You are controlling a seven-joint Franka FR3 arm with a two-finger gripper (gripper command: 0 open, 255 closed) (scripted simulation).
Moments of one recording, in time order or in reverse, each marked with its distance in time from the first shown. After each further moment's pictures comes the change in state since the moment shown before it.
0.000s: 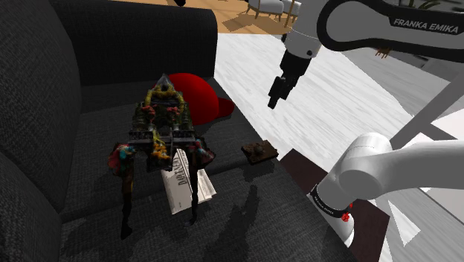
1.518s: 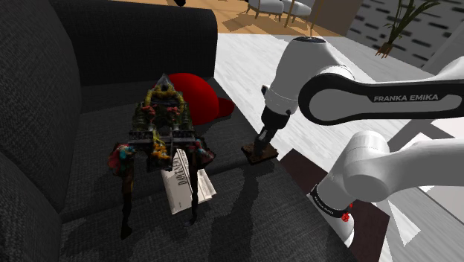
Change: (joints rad) arm 0.148 -0.040 0.195 -0.312 0.196 0.271 0.119
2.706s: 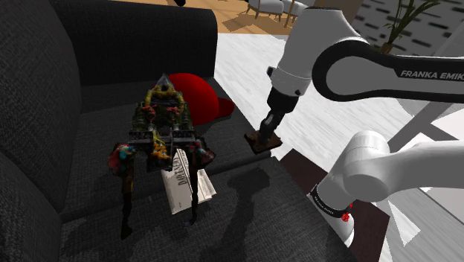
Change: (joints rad) arm -0.013 -0.031 -0.029 0.131 -0.033 -0.161 0.015
